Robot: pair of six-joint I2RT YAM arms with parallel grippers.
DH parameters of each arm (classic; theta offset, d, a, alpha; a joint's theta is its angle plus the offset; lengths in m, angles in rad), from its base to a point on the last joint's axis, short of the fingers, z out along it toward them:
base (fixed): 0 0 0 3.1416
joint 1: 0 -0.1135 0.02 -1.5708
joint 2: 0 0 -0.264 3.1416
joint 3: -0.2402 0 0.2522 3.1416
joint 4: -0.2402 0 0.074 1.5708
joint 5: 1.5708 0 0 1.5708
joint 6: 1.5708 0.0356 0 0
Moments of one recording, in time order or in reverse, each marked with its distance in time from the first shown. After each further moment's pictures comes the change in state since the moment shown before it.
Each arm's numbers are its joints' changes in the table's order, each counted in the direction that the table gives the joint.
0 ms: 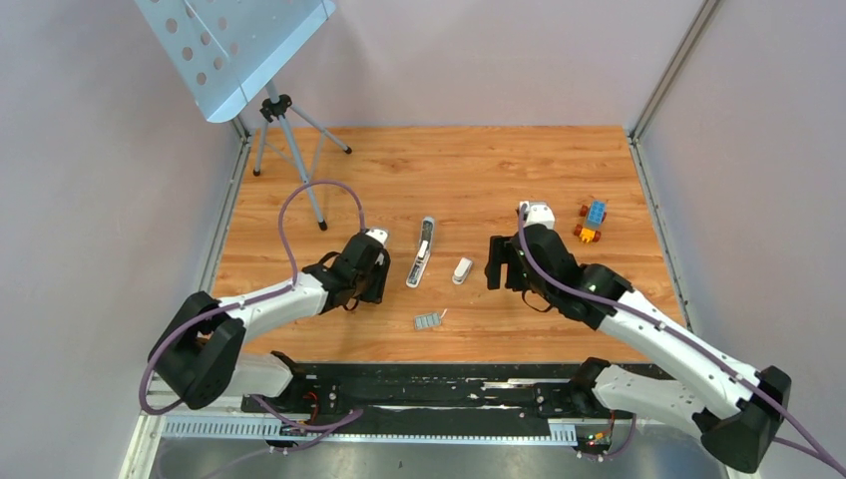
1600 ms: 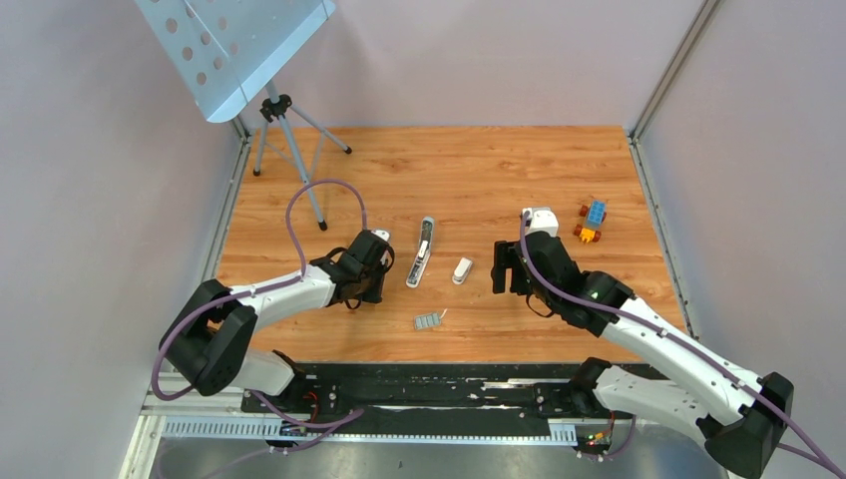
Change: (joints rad) left arm 0.000 -0.093 -0.068 -0.073 0.012 -0.053; right arm 0.000 0.075 0.084 0.025 0.050 -0.038
